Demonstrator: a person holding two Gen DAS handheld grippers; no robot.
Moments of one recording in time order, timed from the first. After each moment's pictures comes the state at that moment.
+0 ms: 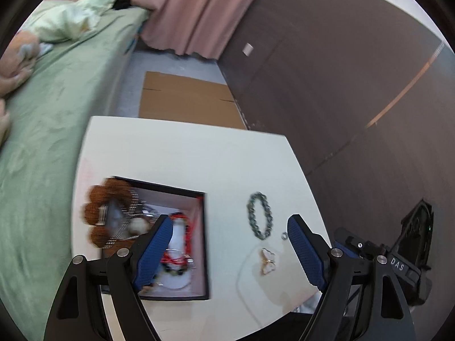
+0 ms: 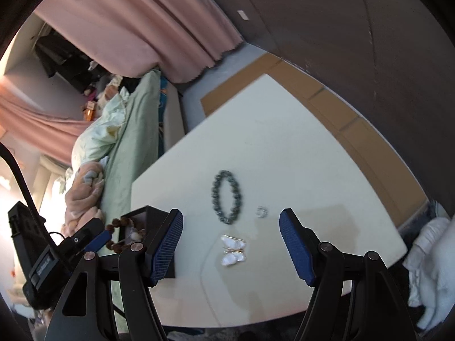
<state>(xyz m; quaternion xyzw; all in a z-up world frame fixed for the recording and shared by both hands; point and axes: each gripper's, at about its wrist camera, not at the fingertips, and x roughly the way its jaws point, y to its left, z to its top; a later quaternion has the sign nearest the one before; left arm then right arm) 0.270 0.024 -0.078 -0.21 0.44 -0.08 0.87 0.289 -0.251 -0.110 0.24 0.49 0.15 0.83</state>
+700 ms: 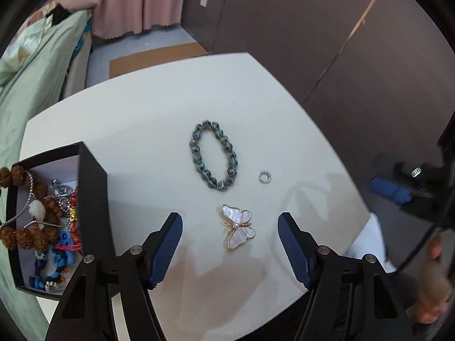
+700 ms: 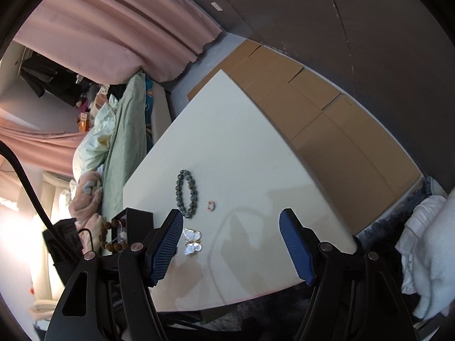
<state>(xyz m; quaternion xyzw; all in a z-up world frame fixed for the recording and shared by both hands) 0.282 -0.095 -0.145 -0.05 0.53 -0.13 0.84 0.289 -0.319 -0.134 0.28 0.52 0.14 0.80</state>
